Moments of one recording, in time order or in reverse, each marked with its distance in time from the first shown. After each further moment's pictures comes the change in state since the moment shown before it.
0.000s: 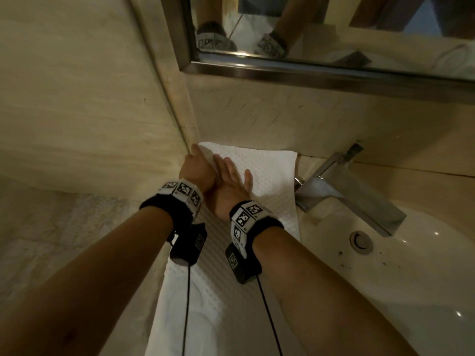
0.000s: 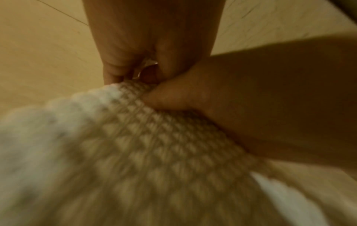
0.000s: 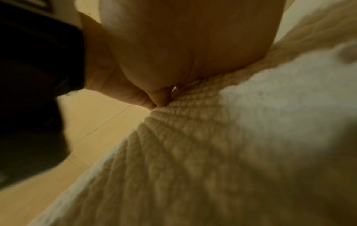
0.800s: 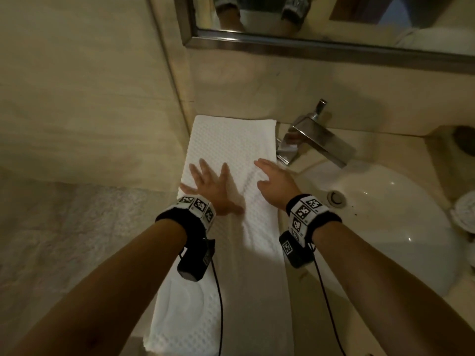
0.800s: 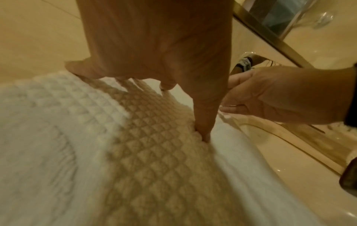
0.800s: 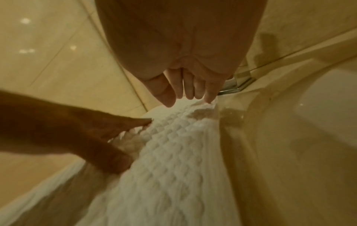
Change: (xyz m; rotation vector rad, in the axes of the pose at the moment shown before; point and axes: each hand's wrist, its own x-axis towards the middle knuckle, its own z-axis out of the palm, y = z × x) left_hand -0.141 -0.040 0.044 0.516 -0.295 0.138; right_hand -0.143 0.080 0.000 0.374 0.255 0.044
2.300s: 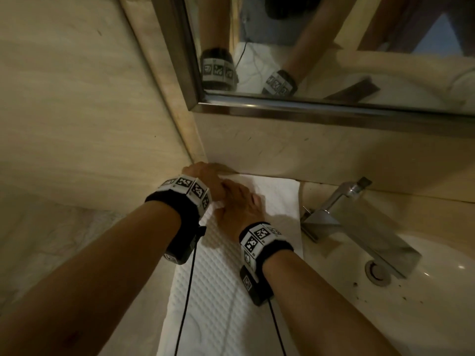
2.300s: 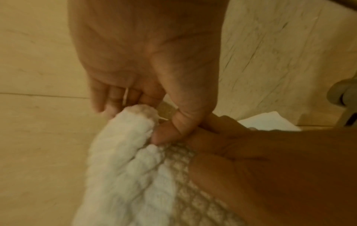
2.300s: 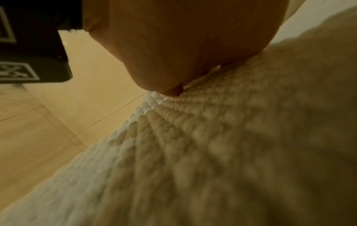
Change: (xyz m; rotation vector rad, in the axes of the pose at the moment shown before) left_hand 0.124 -0.014 -0.148 0.210 0.170 0.004; right_hand 0.139 -0.067 0.046 -0.261 -0.078 -0.167
